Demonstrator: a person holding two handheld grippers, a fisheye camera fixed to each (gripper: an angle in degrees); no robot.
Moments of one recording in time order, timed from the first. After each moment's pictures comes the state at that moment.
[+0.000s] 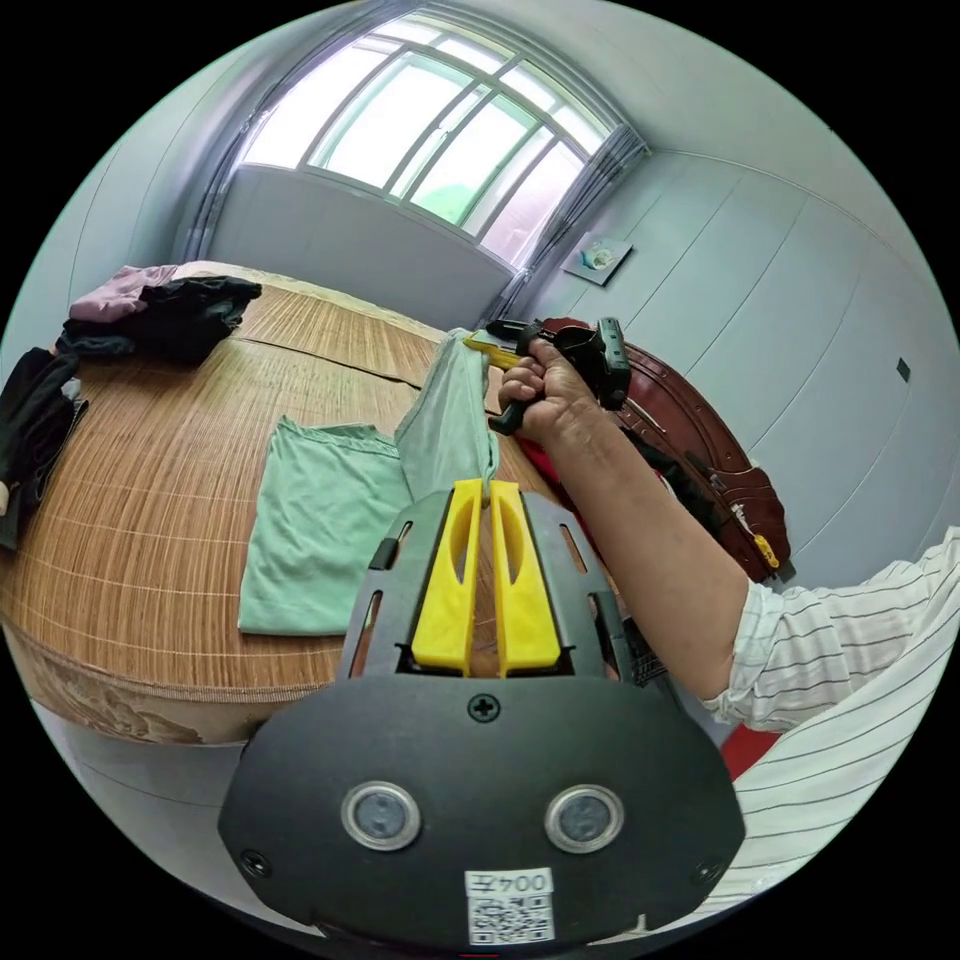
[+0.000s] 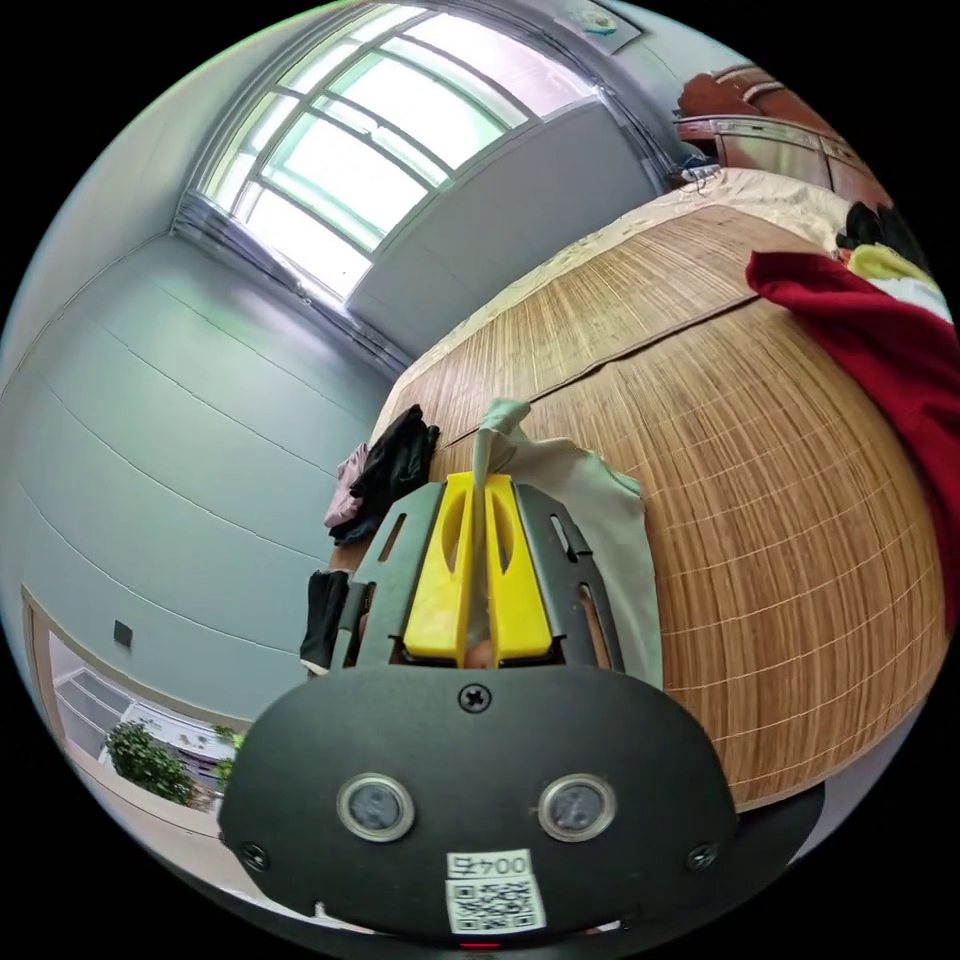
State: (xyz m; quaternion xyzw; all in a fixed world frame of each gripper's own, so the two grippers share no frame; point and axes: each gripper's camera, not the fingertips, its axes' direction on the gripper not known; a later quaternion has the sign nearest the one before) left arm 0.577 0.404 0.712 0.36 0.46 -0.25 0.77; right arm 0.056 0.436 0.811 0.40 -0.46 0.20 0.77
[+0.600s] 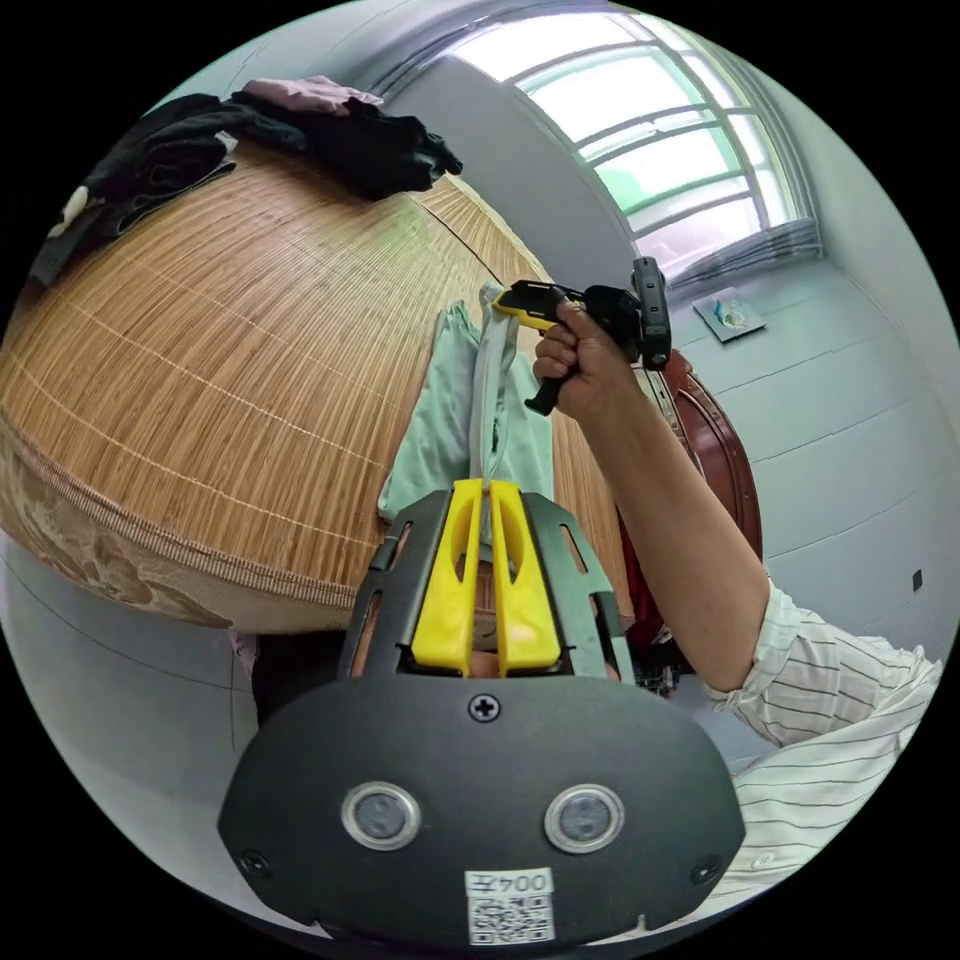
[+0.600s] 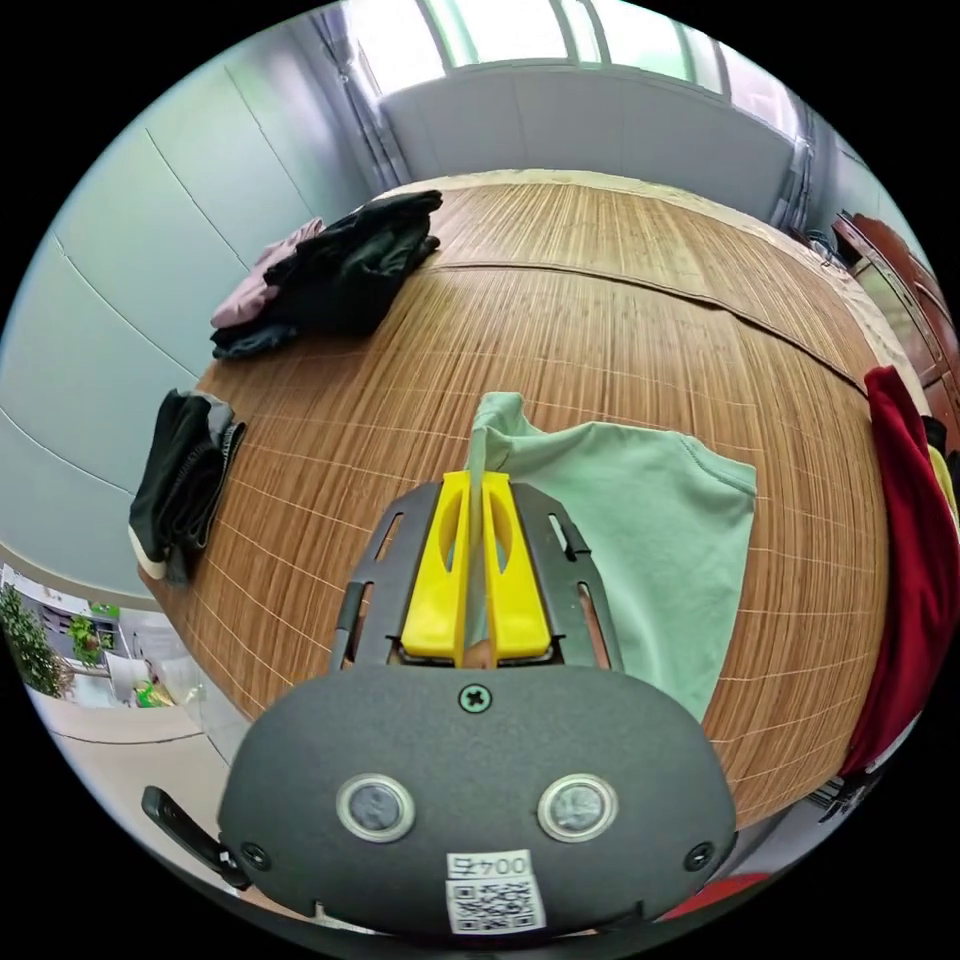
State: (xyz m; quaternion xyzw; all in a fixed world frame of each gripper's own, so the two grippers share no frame) left arm 0.507 0.427 0.915 0.19 0.55 -0.39 0.71; right arm -0.216 0.279 0.777 0.29 -0.26 0.03 0.92
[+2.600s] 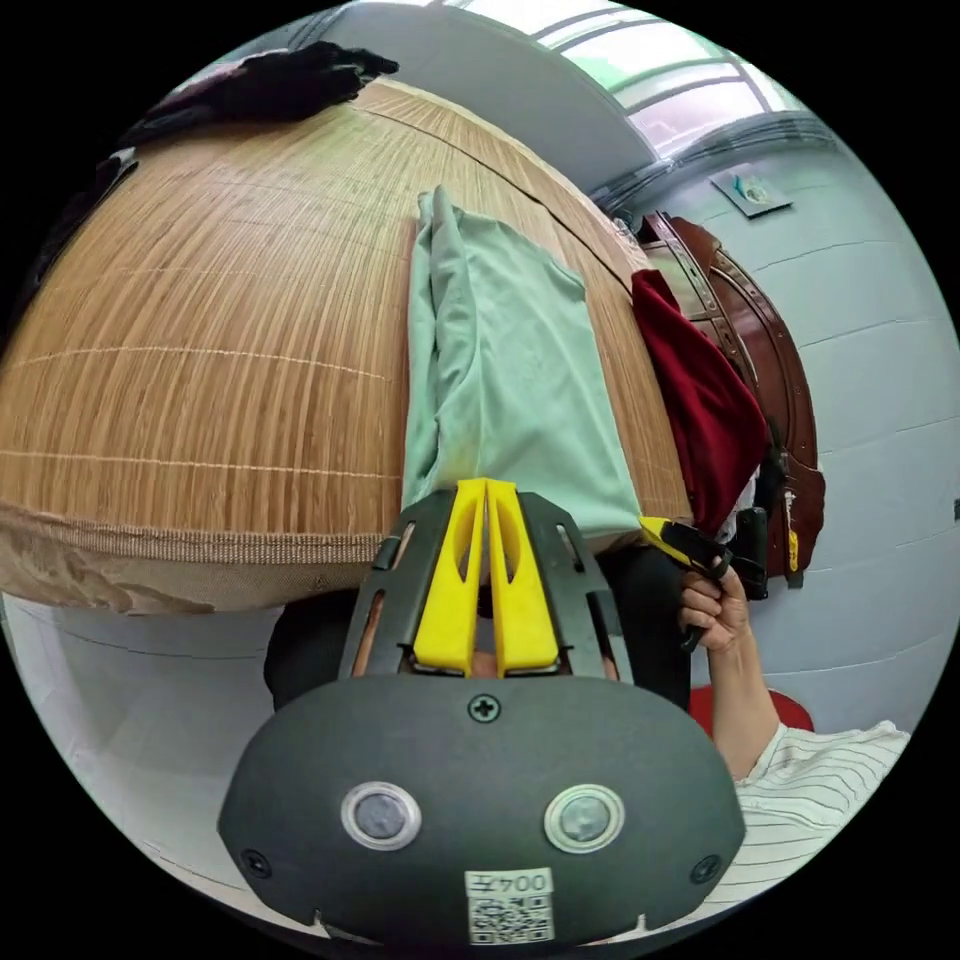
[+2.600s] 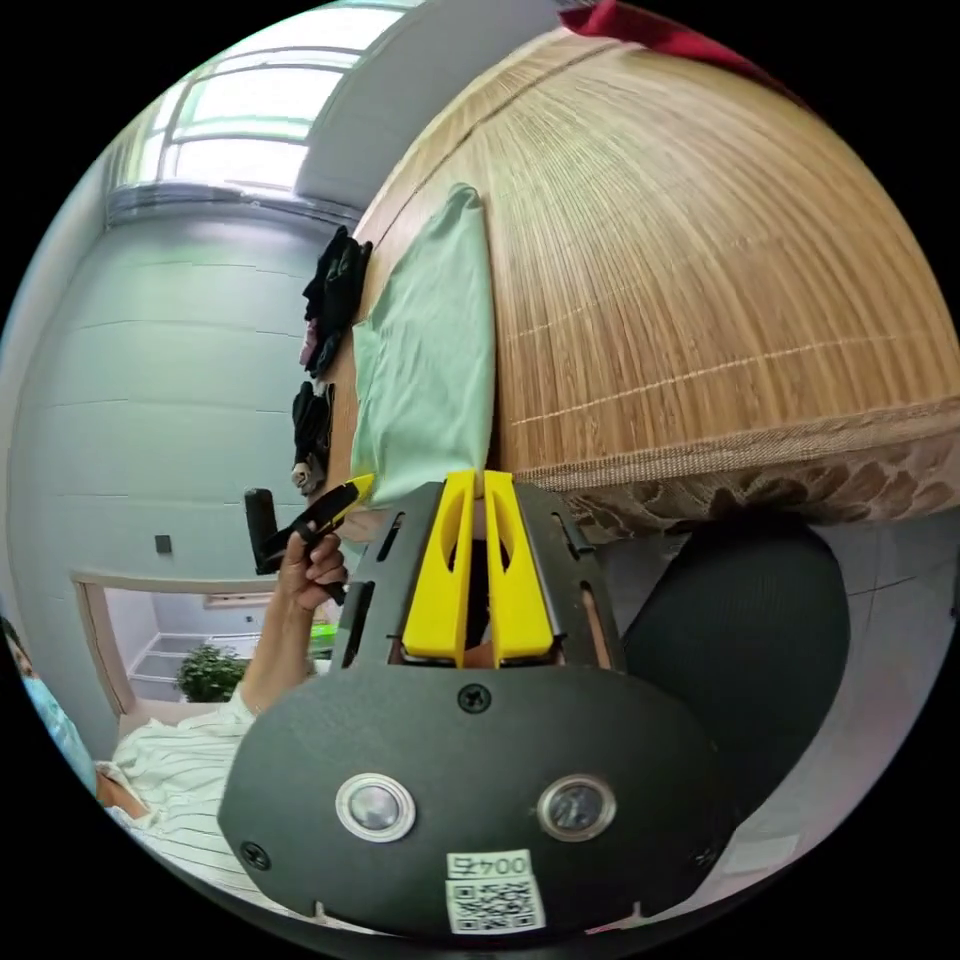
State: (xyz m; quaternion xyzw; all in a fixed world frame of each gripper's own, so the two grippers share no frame) left arm 0.647 0.338 0.861 0.14 0.50 -0.26 0.81; right arm 0.144 0.690 0.951 0.20 -0.55 0.11 0.80
